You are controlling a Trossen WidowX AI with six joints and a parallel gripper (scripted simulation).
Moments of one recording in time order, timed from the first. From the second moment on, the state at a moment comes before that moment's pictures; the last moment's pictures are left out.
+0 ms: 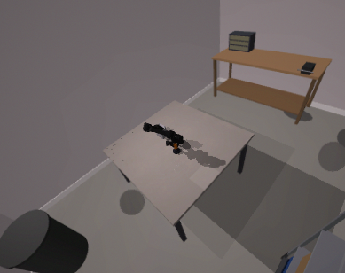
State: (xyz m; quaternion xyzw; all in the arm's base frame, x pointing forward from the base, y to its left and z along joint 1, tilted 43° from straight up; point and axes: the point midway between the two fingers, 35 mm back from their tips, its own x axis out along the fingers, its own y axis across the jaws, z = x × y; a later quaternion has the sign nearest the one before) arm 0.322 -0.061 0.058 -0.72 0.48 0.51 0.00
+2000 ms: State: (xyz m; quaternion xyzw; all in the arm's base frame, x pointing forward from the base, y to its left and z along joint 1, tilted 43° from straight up) arm 0.322 -0.059 0.060 -0.70 0.36 0.60 -0.14
